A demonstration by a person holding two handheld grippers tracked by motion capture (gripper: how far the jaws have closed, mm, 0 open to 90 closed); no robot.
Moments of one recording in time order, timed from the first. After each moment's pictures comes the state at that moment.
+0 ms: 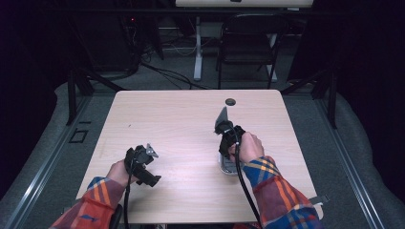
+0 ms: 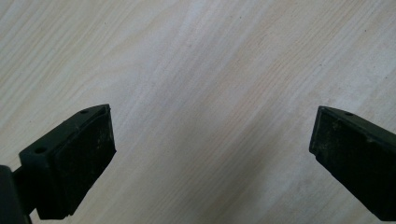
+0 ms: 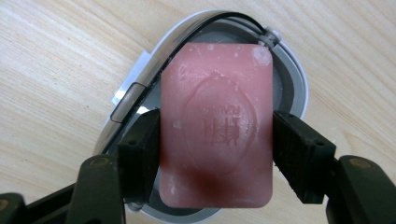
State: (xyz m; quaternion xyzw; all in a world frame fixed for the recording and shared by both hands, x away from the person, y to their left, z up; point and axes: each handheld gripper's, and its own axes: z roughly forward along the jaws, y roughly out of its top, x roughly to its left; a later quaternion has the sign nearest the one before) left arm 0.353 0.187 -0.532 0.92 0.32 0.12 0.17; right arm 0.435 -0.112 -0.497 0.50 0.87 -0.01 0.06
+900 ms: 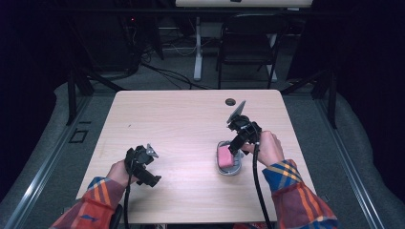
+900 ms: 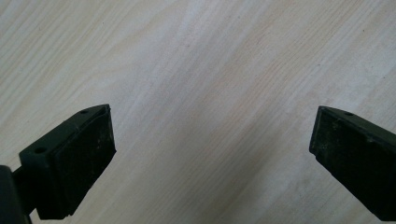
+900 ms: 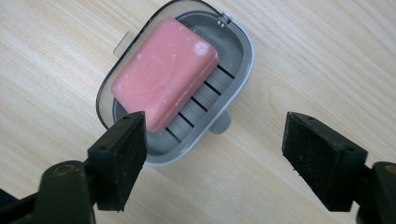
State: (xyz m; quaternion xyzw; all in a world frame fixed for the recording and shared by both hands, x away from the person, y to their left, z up) left arm 0.353 0.187 -0.531 0.93 0.32 0.12 0.16; right arm 0.412 -0.156 -0.447 0.45 0.89 0.07 0.05
